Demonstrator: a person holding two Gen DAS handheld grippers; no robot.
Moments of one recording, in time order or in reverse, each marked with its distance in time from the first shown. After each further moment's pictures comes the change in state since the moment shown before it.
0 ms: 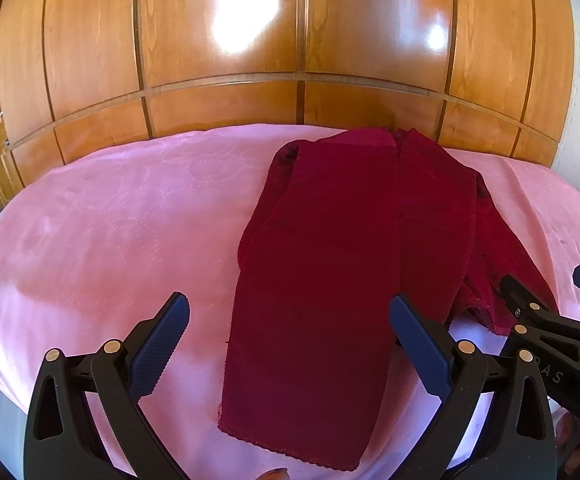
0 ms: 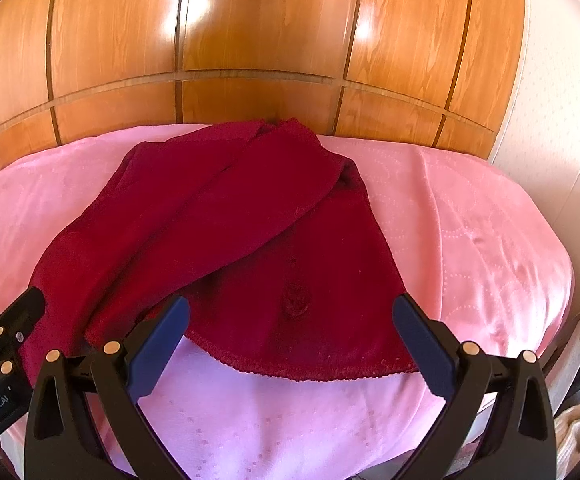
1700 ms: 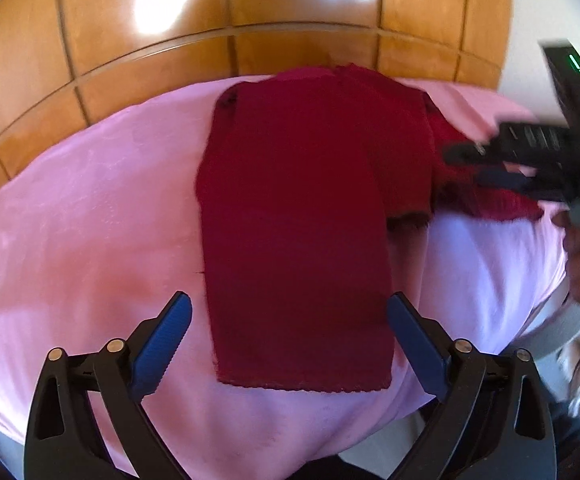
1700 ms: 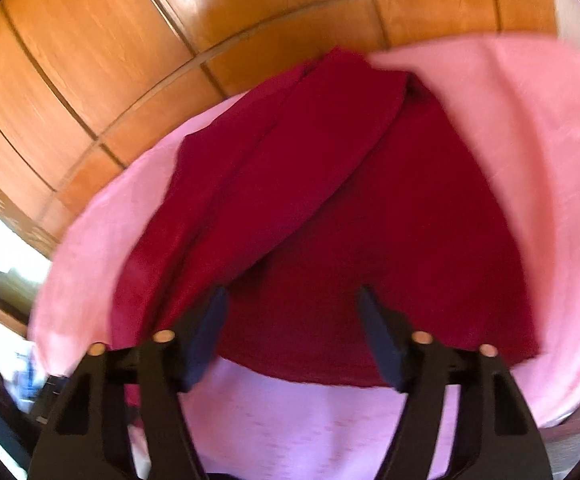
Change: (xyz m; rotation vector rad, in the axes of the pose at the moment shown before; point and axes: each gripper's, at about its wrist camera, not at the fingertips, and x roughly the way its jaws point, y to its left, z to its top) left arm 0.011 0.006 -0.039 0.232 0.146 -0.172; right arm 0.070 -0.029 0.015 0.310 0.272 0.544
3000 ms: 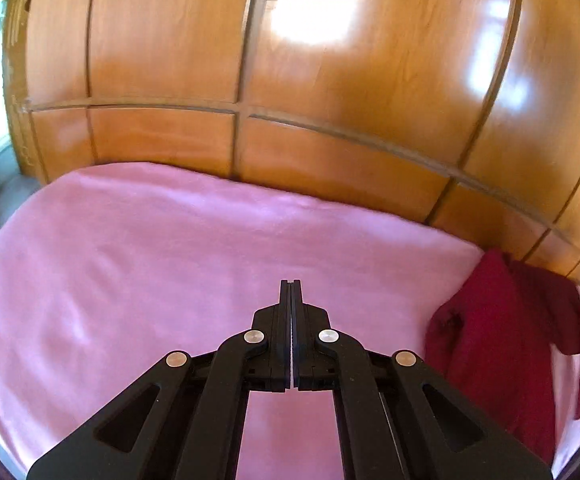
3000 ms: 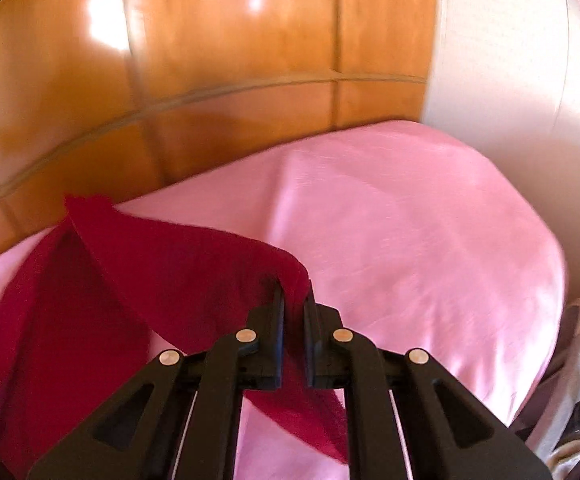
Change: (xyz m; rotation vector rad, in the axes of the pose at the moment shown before) left arm 0.009 0.256 0.173 -0.484 -0.154 0.177; right arm -0.083 -0.198 0.202 0.029 -0.260 -0.701
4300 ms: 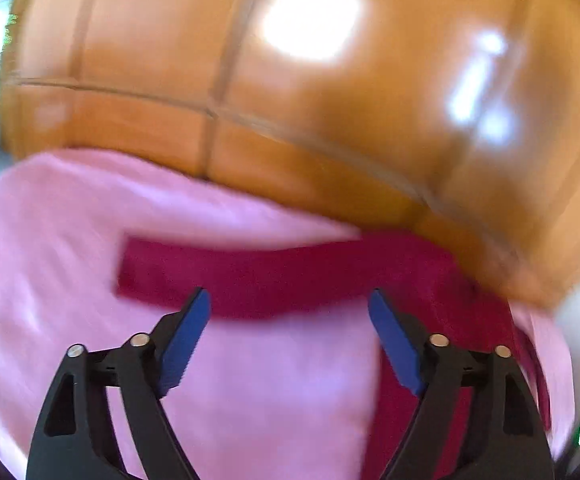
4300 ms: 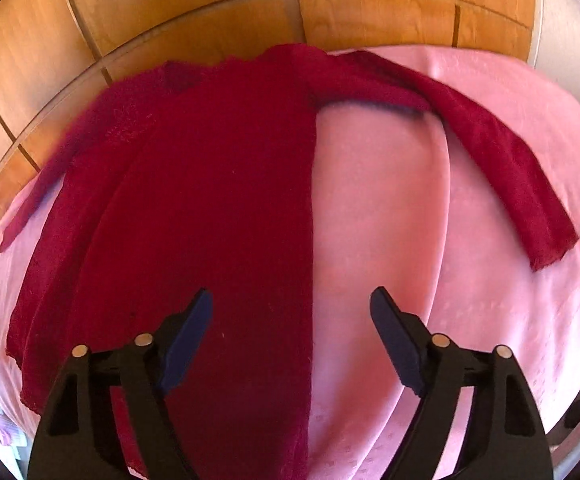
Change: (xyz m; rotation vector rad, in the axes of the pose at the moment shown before) left arm -0.029 0.005 -0.035 -0.059 0.019 -0.169; right arm -0.036 0.101 -0.153 -0.131 0.245 0.390
